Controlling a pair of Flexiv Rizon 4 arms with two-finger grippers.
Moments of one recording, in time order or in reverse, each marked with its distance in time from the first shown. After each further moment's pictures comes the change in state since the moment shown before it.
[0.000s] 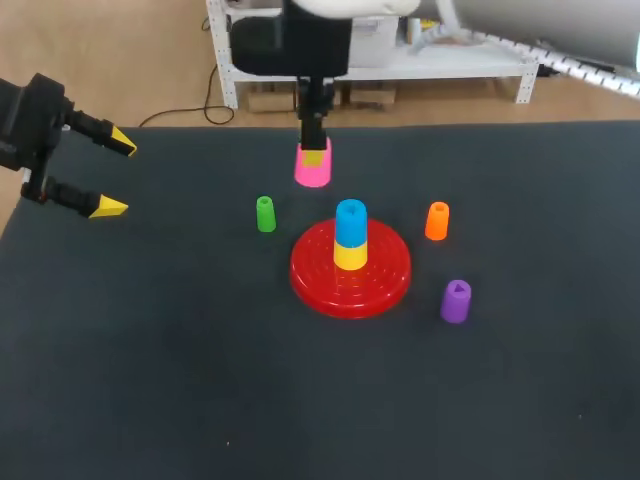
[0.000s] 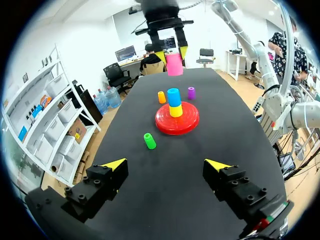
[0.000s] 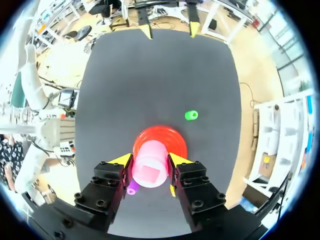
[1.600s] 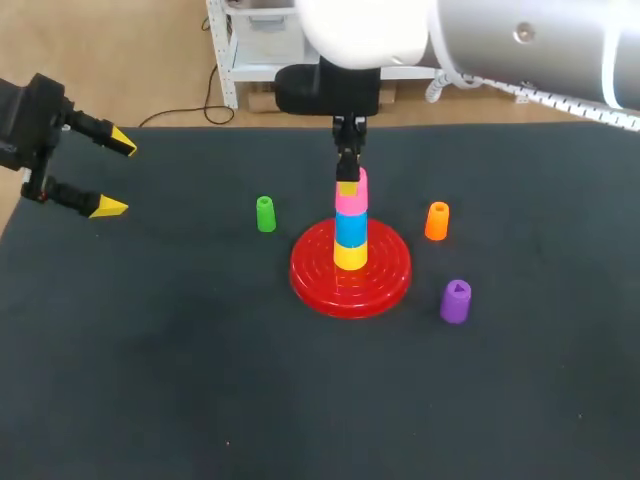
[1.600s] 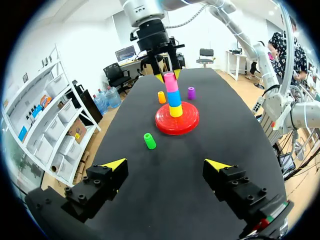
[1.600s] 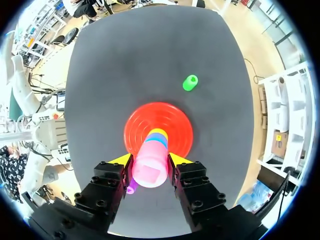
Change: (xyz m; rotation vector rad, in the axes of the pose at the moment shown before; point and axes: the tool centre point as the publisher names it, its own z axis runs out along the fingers) left arm 0.000 0.000 0.000 0.000 0.000 0.000; right arm 0.048 -0.021 0.061 -0.046 0.072 0.128
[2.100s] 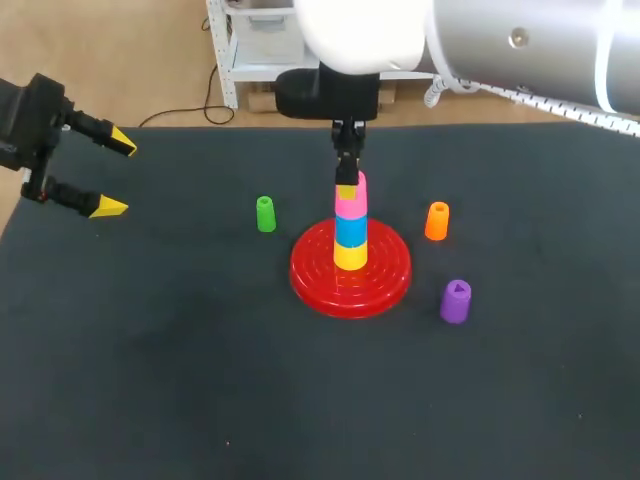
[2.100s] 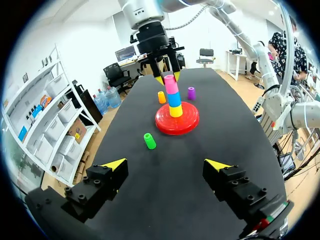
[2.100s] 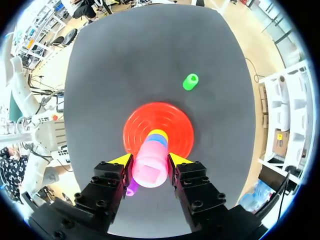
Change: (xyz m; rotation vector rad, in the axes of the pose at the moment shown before) left arm 0.000 0.000 0.000 0.000 0.000 0.000; right arm -0.001 -0.002 0.007 -0.003 -0.003 0.013
